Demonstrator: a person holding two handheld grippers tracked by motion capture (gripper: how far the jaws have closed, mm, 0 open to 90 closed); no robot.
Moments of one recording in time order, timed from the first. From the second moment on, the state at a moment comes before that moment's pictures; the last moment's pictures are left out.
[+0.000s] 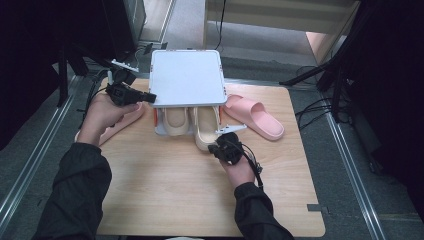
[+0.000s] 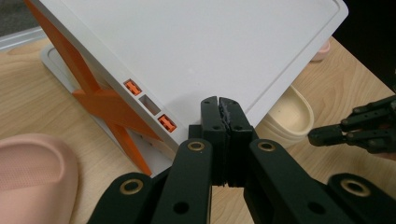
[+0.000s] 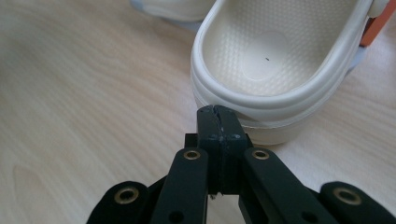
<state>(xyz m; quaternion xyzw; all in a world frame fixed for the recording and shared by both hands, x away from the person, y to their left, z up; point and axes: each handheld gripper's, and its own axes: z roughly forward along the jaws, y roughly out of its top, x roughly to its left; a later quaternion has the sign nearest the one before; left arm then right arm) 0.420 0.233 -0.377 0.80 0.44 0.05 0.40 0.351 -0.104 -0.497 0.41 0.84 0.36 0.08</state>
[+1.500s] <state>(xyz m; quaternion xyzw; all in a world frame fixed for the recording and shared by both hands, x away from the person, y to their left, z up) 0.382 0.262 -0.369 0.78 0.46 0.05 0.42 0.320 -0.140 -0.478 0.36 0.83 0.42 0.04</state>
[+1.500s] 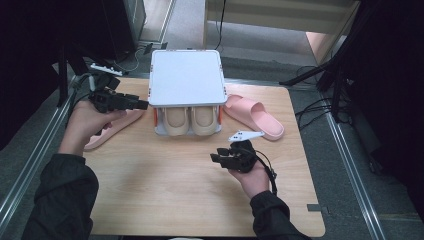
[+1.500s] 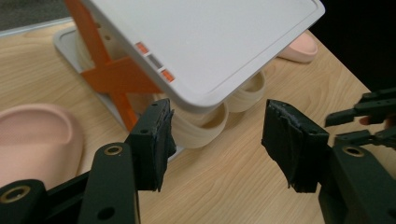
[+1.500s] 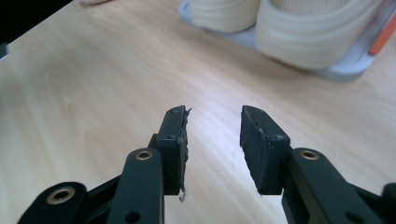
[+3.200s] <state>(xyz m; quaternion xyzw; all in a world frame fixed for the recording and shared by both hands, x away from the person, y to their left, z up) 0.356 0.377 -0.482 0.74 0.55 0.11 0.37 0.322 -0.153 -0.481 0.34 0.85 0.40 0.01</state>
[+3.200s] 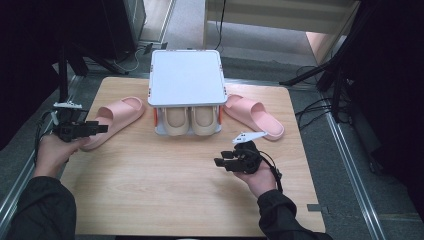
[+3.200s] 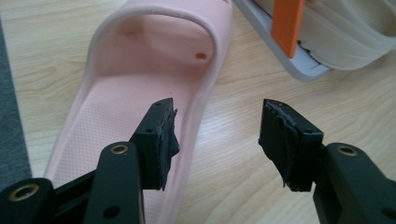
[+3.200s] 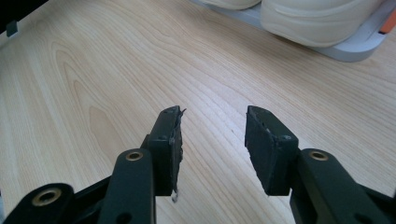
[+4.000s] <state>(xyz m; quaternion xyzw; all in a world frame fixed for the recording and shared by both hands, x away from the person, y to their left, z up) 0.404 0.352 -0.503 0.75 0.56 0.09 0.35 0.303 -0.179 -0.485 0.38 0.84 0.40 0.03</state>
